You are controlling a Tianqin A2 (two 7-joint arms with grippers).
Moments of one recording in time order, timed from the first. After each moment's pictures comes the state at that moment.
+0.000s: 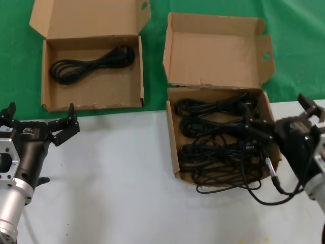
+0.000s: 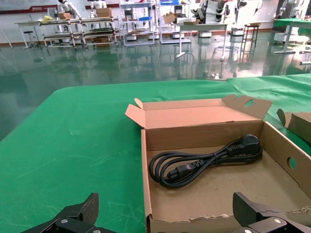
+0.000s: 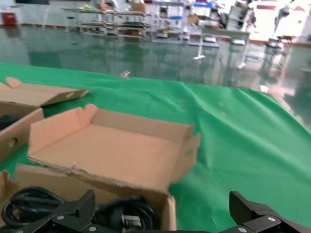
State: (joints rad) left arm 0.00 -0.30 1.60 -1.60 -1.80 0.00 0.00; right arm 0.07 0.31 -1.63 1.59 1.75 -0.04 -0.03
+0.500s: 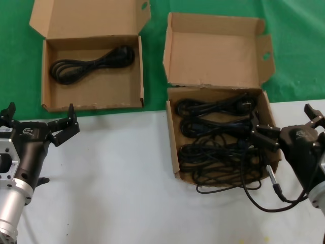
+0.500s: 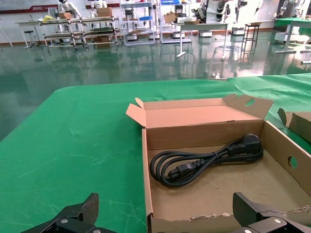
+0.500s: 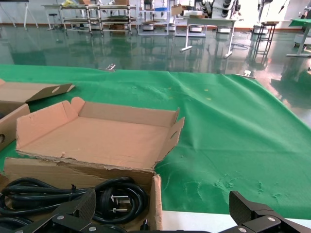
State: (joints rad) left arm 0.00 -0.30 1.60 -1.60 -1.80 0.00 0.00; right arm 0.02 0.30 -1.61 1.60 1.78 -0.01 -0.01
